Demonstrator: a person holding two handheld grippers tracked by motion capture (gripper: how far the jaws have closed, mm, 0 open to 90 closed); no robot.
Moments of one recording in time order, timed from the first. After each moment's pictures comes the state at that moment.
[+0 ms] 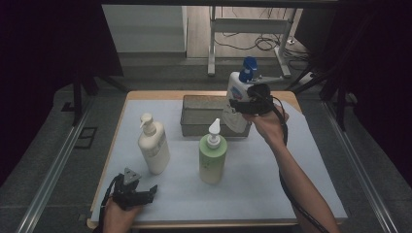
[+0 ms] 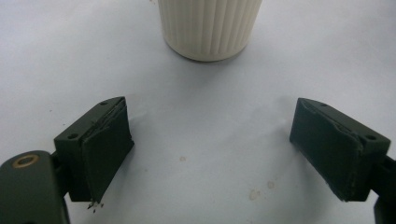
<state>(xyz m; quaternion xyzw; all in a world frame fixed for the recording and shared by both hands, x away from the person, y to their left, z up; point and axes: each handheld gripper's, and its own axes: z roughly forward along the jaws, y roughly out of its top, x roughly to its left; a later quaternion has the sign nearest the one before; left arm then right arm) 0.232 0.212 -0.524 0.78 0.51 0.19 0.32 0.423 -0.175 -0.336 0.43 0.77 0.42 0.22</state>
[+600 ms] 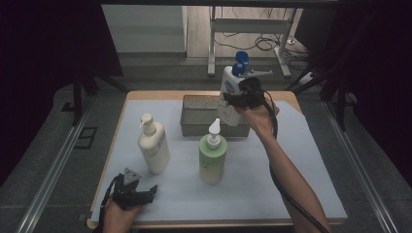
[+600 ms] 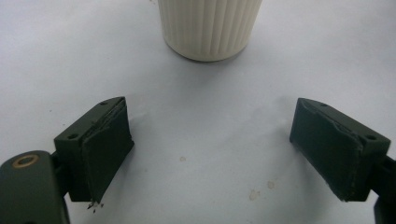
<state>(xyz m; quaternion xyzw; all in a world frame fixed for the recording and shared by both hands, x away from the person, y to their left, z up) 0.232 0.212 -0.524 0.78 0.51 0.19 0.32 0.448 -0.154 -0.339 0.44 0.76 0.42 0.23</state>
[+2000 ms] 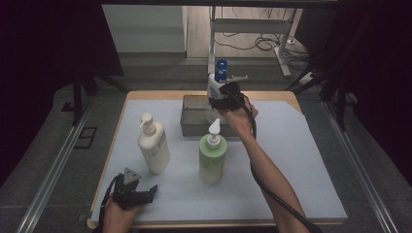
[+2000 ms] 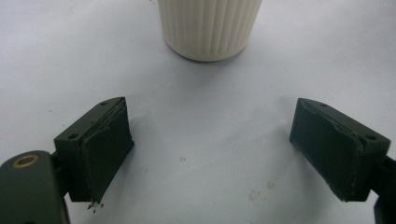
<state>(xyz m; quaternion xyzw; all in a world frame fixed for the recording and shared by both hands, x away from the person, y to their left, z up) 0.233 0.212 -0.523 0.78 0.51 0.18 0.31 0.480 -0.109 -0.388 0.45 0.77 0.40 0.21</state>
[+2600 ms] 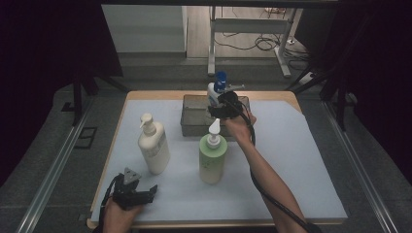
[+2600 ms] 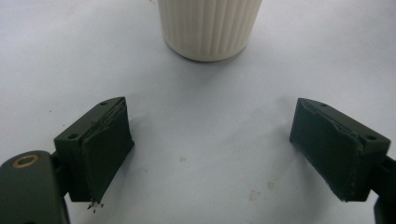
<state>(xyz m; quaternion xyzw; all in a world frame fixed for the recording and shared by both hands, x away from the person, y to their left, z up) 0.233 0.212 -0.523 0.78 0.51 0.18 0.31 0.474 -0.107 -0.416 0.44 0.78 0.39 0.21</state>
